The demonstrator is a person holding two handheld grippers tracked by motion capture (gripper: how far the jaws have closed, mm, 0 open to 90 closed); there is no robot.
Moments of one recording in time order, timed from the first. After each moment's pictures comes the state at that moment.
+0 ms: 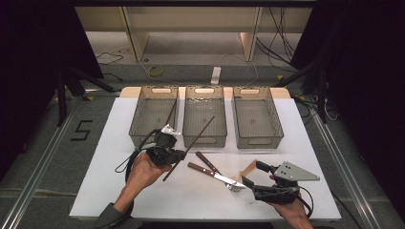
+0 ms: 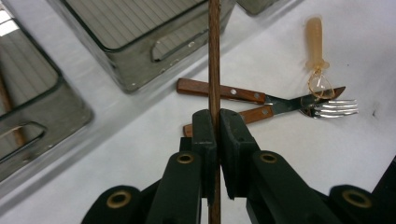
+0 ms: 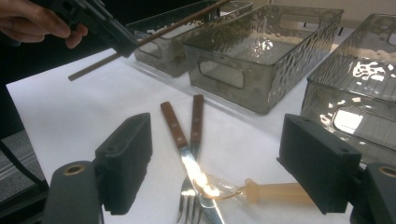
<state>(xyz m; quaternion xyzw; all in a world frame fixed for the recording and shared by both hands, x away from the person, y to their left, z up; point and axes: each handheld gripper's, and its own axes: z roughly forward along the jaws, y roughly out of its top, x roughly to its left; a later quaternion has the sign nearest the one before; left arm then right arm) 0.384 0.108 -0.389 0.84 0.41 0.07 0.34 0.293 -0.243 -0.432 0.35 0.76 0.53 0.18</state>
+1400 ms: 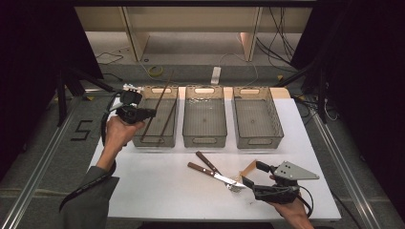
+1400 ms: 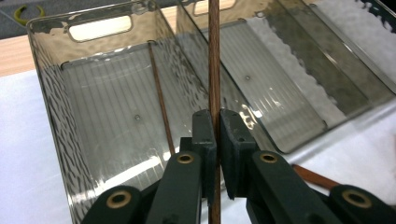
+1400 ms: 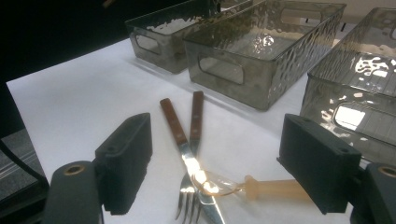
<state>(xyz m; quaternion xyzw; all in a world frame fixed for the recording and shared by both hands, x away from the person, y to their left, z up) 0.476 0.191 -0.341 0.76 0.51 0.14 0.36 0.295 -0.245 -0.434 0.35 0.76 0.52 0.17</state>
